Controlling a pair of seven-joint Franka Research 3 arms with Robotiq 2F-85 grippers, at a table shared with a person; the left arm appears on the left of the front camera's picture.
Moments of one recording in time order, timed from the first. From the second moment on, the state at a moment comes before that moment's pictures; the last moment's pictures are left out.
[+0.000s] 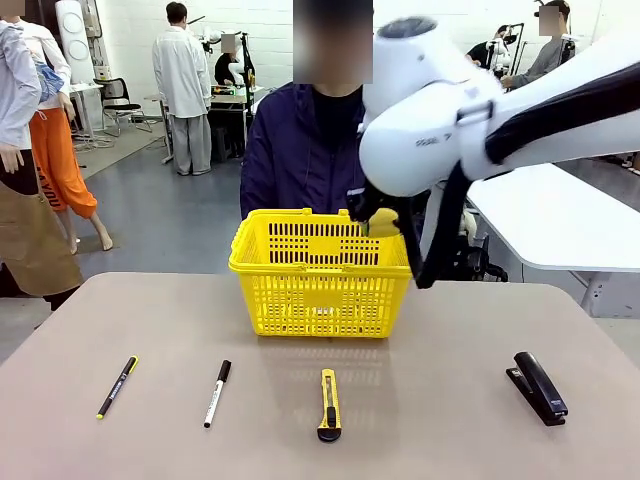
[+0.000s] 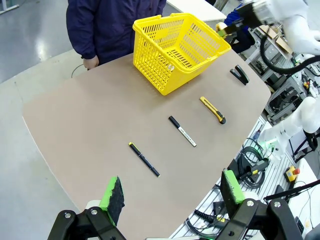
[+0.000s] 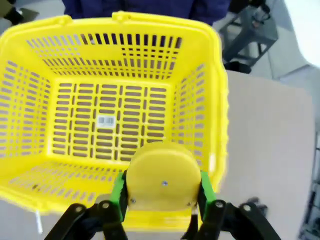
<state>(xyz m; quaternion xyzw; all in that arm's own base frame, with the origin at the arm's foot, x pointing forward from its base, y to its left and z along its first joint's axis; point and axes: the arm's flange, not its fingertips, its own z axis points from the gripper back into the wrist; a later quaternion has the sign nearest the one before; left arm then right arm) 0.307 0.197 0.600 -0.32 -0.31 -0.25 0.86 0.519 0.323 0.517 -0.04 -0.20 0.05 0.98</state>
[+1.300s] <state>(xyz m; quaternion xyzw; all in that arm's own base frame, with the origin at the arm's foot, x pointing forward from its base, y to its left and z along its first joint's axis) 0.307 0.197 0.600 -0.32 -0.31 -0.25 0.86 0.560 0.364 0.494 0.00 -0.14 0.02 0.99</state>
